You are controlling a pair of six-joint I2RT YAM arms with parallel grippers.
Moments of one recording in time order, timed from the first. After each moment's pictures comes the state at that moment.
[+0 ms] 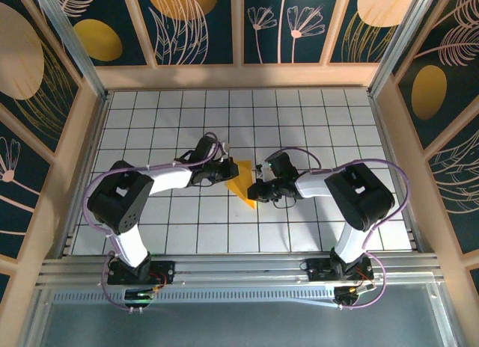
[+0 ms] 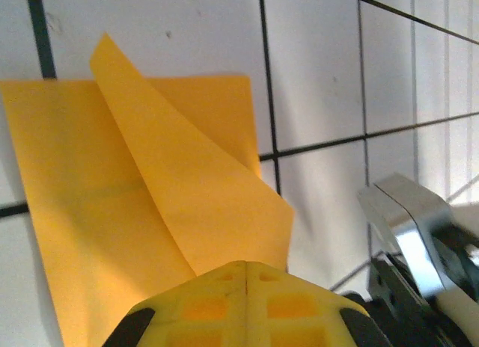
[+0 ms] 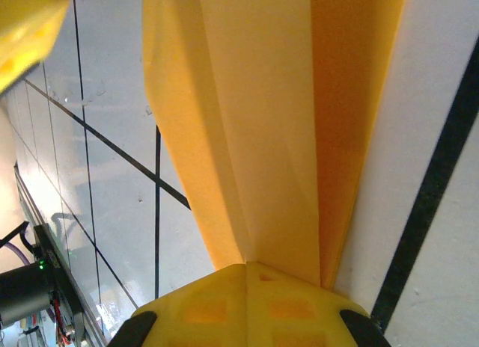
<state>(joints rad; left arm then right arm) -0.59 1.78 0.90 0.07 0.40 -0.79 0.60 1.75 0.70 0.09 -0.62 0.64</state>
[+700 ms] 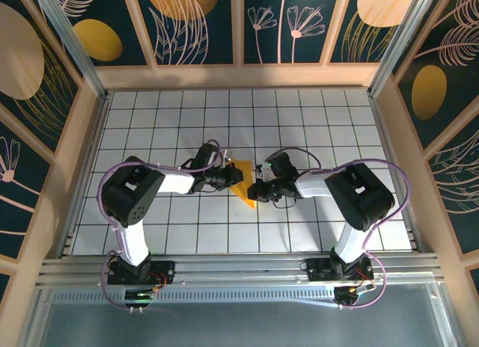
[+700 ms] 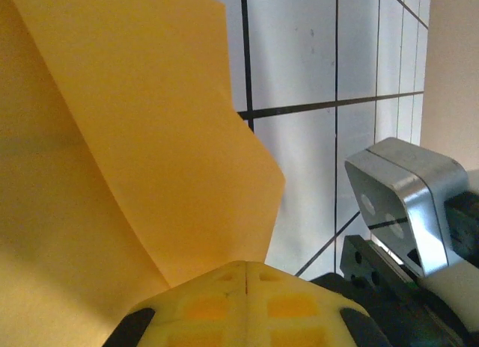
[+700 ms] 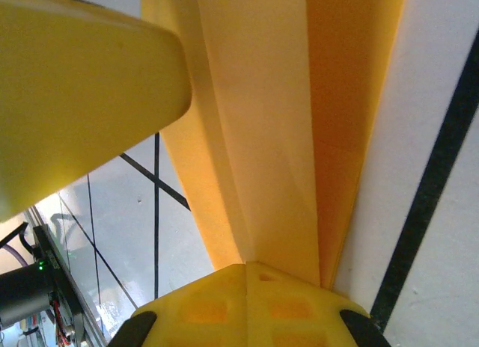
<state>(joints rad) -0.60 1.88 0.84 0.31 0.55 -0.91 0.60 1.75 0.70 0.08 -0.61 0.64</state>
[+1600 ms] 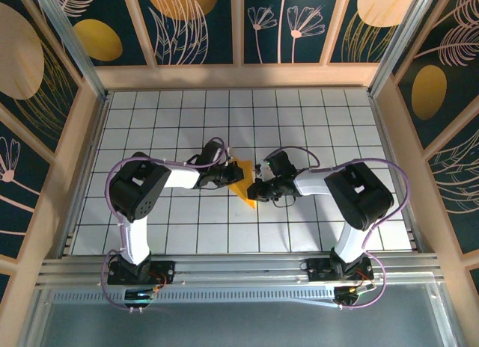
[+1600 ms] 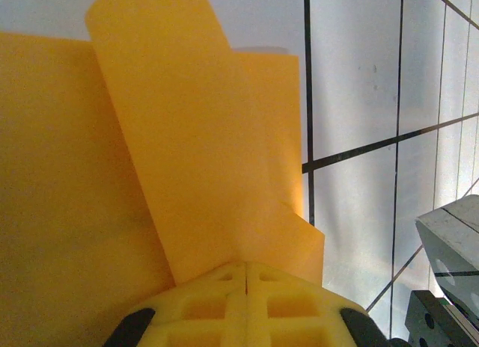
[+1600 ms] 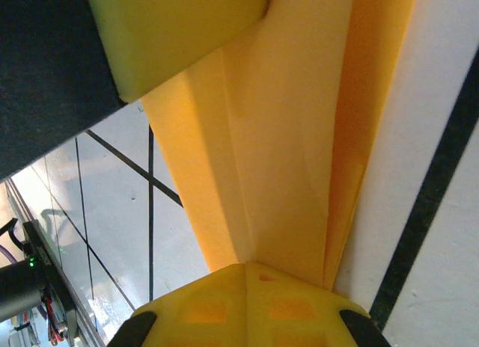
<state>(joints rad) -0.60 1.95 0.93 0.20 0.44 -0.84 0.61 1.76 0.74 0.01 -0.61 0.61</state>
